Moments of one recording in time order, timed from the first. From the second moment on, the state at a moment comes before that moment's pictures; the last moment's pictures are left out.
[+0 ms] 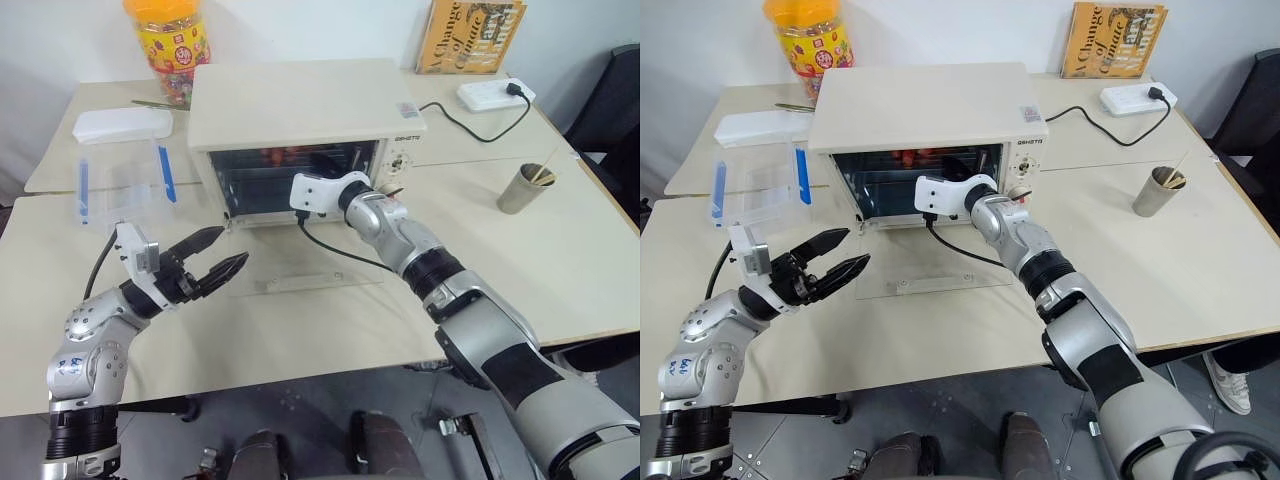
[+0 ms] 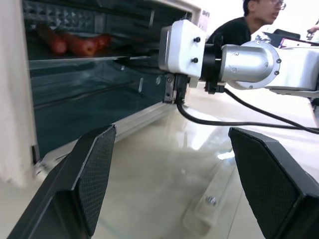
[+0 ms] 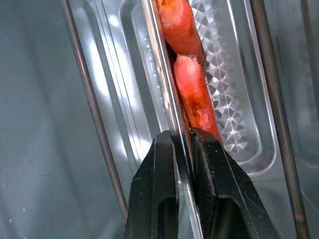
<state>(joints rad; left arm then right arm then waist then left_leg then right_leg) -0.24 0.53 0.31 -0.11 -0.63 0.31 -0.88 -1.19 -0.17 0.49 0.94 -0.65 -0.17 -0.01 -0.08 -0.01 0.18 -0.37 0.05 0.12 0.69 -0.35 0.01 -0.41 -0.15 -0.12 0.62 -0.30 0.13</state>
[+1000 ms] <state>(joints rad) -0.74 0.62 0.24 0.45 -0.59 0.30 -1.13 -0.97 -0.31 0.45 0.43 -0.64 -0.15 0.34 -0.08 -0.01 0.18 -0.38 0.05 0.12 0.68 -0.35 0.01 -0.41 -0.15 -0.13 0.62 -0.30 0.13</state>
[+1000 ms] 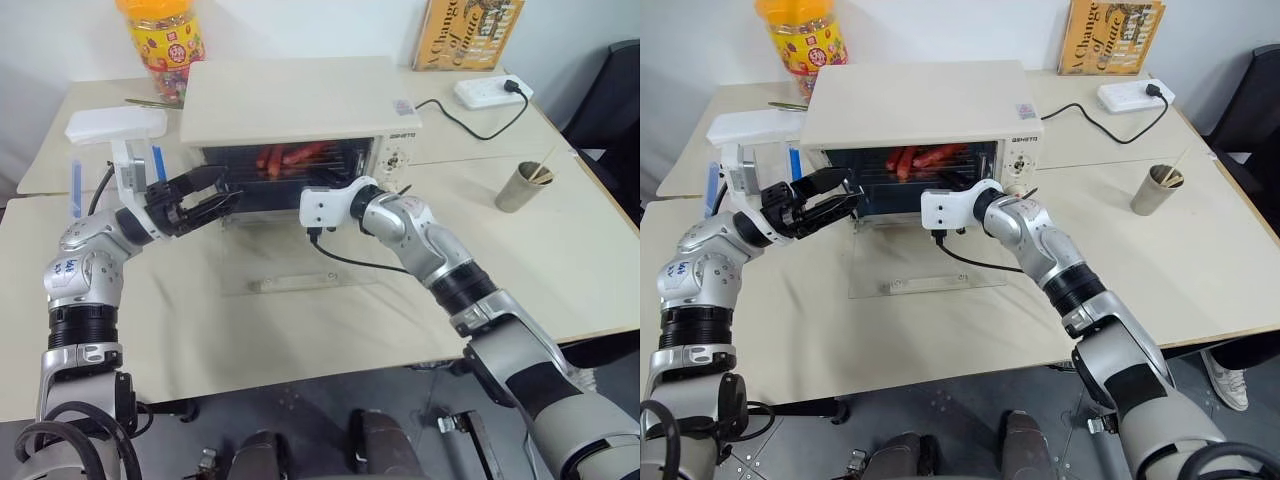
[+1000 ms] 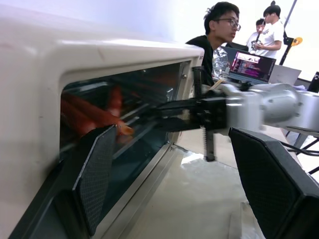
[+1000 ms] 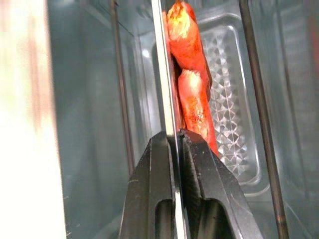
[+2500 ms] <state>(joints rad) -0.63 0.59 0.44 0.13 -0.88 1.44 -0.66 -0.43 -0.60 0.30 -0.30 -0.62 -0.31 0.51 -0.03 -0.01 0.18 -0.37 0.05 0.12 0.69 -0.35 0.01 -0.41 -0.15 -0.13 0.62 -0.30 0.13</state>
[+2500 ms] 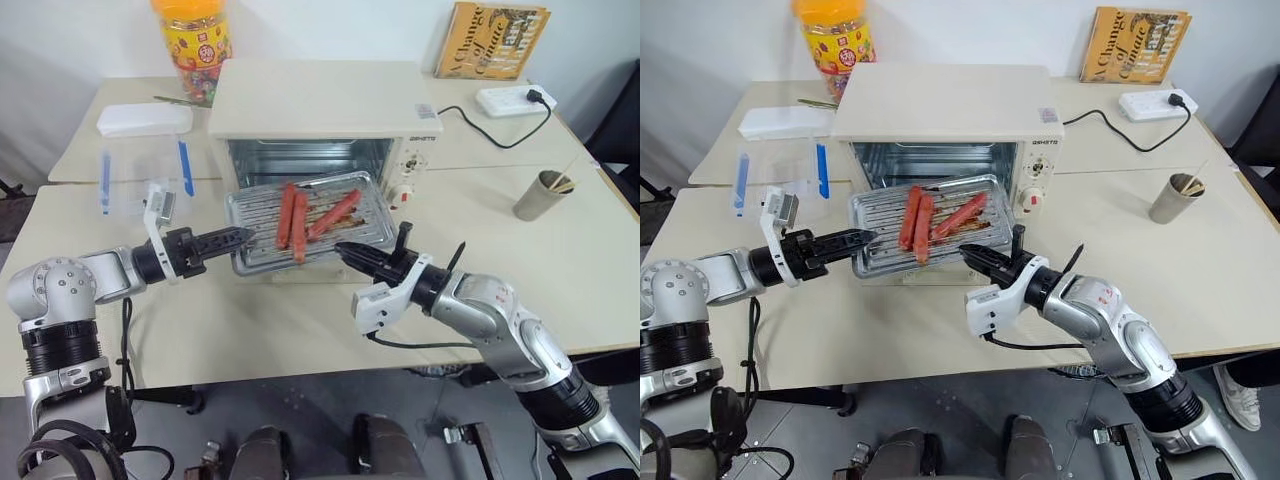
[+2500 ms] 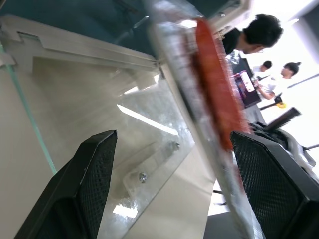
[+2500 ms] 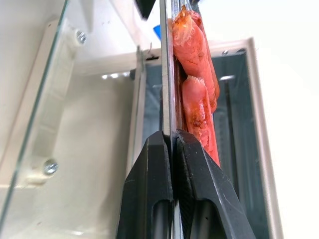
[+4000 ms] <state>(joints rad) 0.26 0.38 0.84 -0.19 -1.94 1.14 -0.10 -0.33 -0.76 0.06 0.15 0.26 -0.27 1.01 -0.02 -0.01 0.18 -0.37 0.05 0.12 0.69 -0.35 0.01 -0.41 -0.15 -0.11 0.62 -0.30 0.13</state>
